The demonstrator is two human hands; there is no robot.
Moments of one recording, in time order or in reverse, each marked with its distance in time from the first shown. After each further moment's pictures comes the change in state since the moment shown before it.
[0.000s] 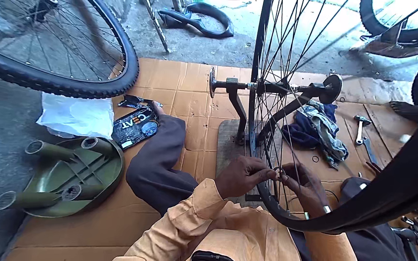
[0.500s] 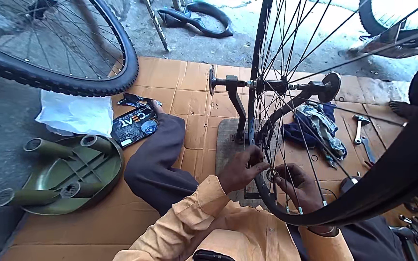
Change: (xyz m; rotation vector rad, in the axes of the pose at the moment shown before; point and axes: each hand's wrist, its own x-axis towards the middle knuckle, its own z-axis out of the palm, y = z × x) left_hand 0.002 -0.014 0.008 -0.058 0.122 -0.224; right_hand -0.006 -0.003 0.009 -0.099 -0.069 -0.074
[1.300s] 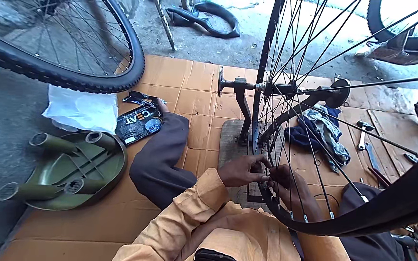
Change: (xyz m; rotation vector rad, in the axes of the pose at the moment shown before) left_hand 0.010 -0.008 -0.022 -0.028 -0.365 -0.123; right_hand 0.016 0.004 0.017 -0.148 -0.148 -0.021
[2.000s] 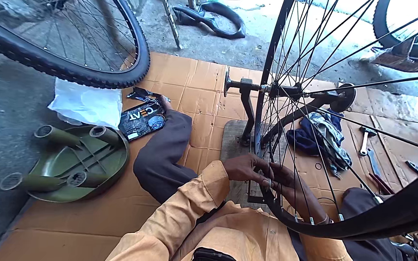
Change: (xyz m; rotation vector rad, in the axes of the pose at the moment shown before) left_hand 0.016 -0.012 -0.014 -0.041 -0.151 0.076; right_hand 0.015 -0.025 -0.002 0.296 -0.188 0.138
